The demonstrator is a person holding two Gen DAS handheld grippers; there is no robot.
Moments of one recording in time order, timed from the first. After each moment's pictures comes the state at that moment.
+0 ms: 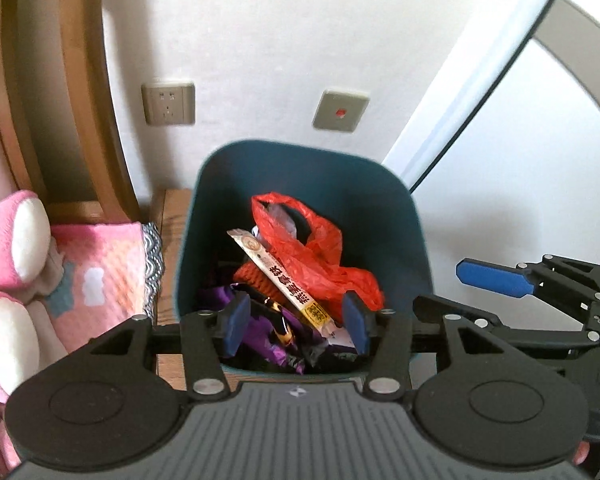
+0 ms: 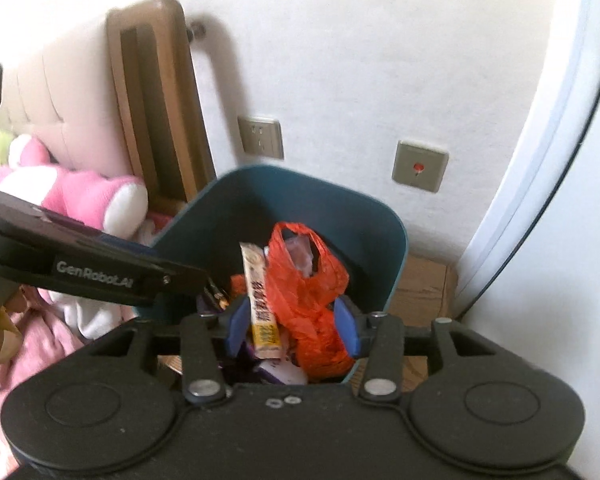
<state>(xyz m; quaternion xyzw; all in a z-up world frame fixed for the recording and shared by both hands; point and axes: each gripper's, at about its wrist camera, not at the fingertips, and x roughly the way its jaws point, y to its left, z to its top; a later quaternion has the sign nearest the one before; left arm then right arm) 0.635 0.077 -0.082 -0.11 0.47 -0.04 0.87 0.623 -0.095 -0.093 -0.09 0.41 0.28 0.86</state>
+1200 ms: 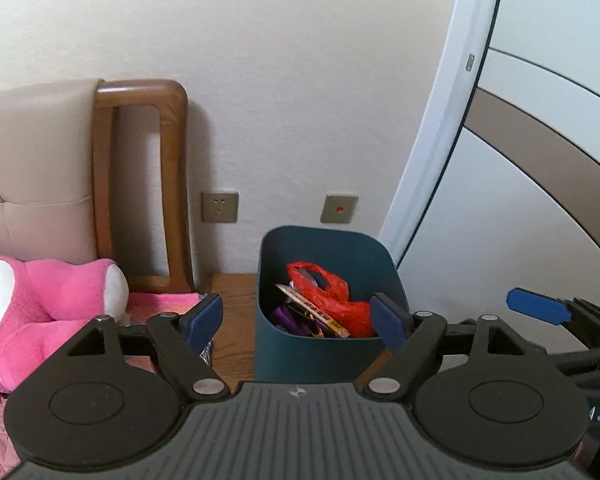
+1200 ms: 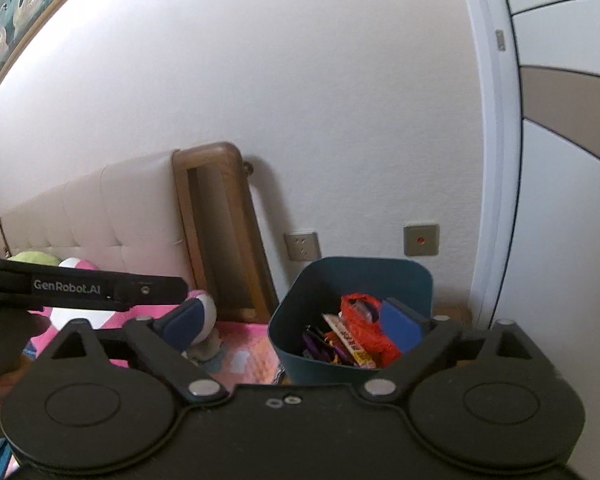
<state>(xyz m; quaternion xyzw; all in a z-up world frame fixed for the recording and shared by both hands) 0.455 0.116 0.006 -0.08 0.31 -0.02 0.95 0.449 -0.098 -0.023 0.04 0.25 0.25 0.93</state>
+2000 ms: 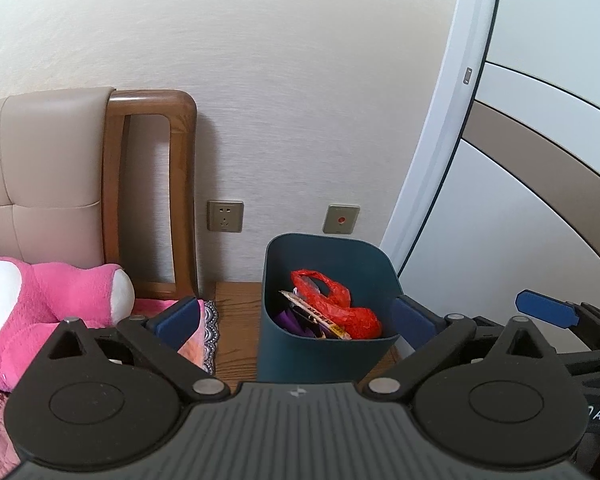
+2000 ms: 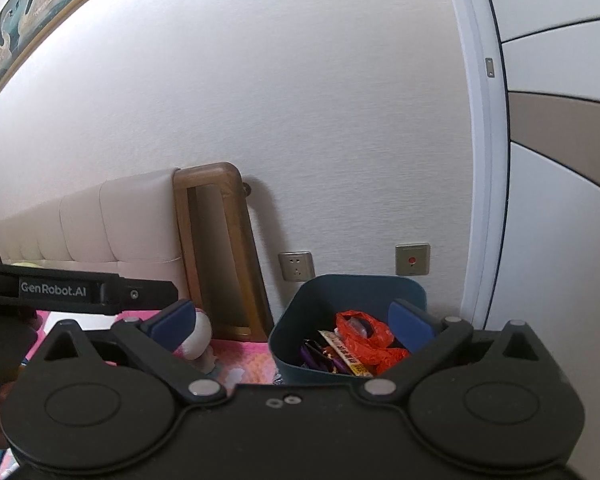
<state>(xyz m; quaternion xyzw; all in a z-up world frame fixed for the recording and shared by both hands) 0.437 0.120 0.005 -0.08 0.29 -0.02 0.95 0.426 -0.096 -0.018 0.04 0.22 0.24 0.94</state>
